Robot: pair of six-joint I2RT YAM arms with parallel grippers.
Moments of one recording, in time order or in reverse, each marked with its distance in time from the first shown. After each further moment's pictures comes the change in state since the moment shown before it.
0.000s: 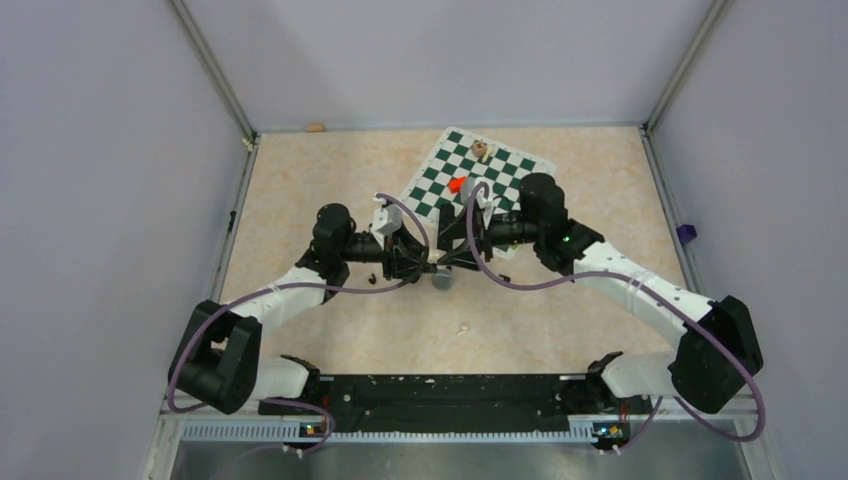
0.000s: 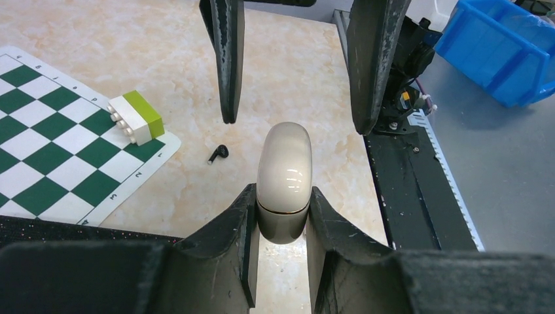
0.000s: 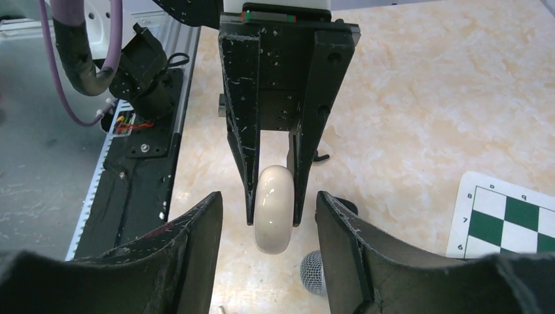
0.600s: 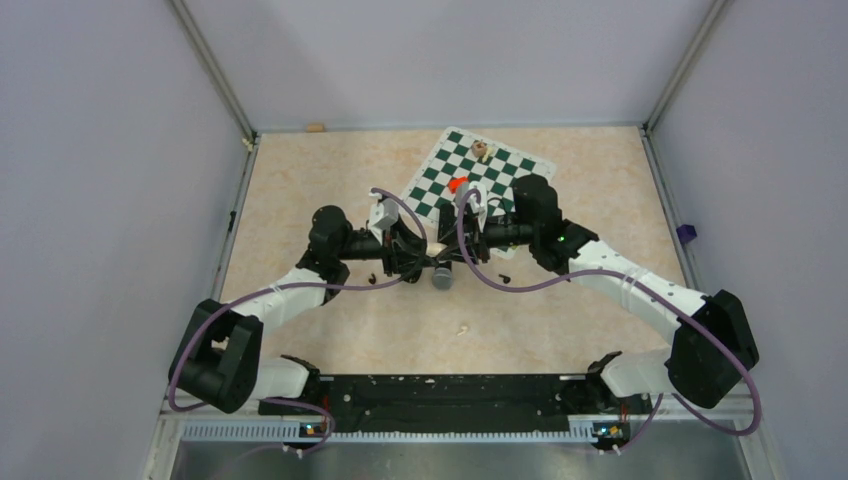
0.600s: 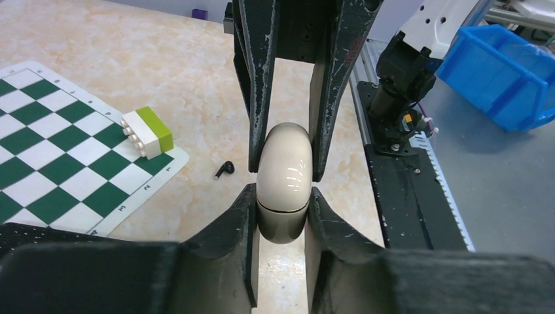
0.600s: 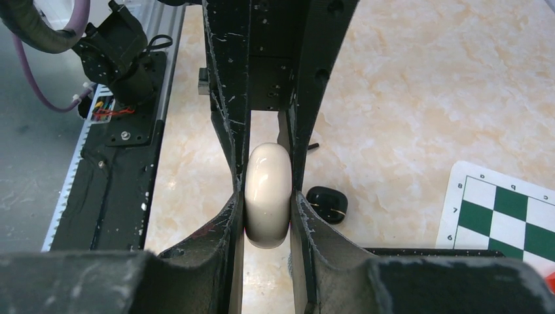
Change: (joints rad) left arm -0.001 0.005 -0.011 0.136 -0.035 -0.125; right arm 0.018 0.024 0.000 -0.019 0.044 -0.065
